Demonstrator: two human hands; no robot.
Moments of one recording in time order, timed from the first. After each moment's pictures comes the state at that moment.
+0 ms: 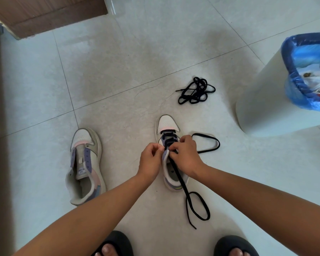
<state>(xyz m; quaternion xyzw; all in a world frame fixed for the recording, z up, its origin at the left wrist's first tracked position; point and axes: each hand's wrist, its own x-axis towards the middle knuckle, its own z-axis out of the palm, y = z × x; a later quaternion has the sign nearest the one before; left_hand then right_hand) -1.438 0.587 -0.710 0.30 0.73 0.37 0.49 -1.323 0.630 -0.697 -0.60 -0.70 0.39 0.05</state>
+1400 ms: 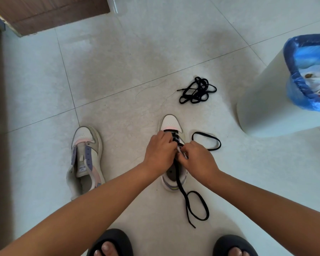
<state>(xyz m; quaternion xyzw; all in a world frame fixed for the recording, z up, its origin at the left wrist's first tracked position) -1.433 0.612 -0.690 0.78 0.61 0.08 0.12 -1.295 0.621 -0.678 -0.57 -0.77 0.29 0.01</state>
